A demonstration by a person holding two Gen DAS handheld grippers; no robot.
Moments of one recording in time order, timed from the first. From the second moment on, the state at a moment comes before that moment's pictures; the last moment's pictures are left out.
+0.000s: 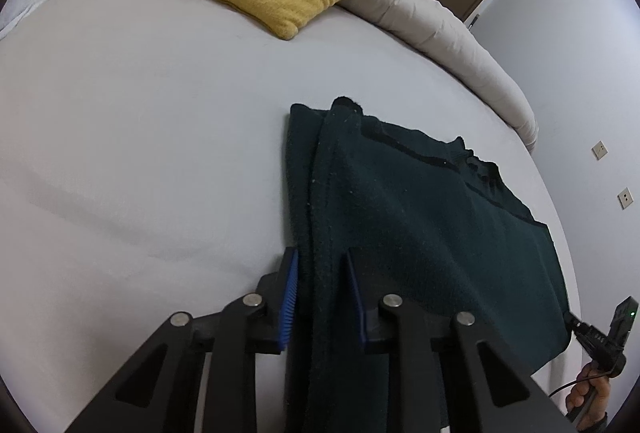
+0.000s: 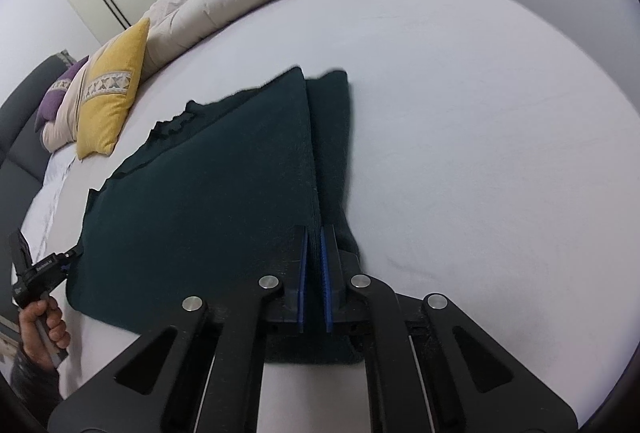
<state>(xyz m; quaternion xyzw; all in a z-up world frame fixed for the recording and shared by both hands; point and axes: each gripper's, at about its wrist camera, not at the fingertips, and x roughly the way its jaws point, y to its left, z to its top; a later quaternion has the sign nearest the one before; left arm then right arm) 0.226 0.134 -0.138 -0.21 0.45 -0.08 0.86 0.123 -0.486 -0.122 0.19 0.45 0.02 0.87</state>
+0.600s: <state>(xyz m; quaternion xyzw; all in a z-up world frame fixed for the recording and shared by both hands) 0.288 0.133 -0.113 -0.16 0.43 -0.06 0.88 0.241 -0.459 -0.085 0.14 0.43 0.03 0.89</state>
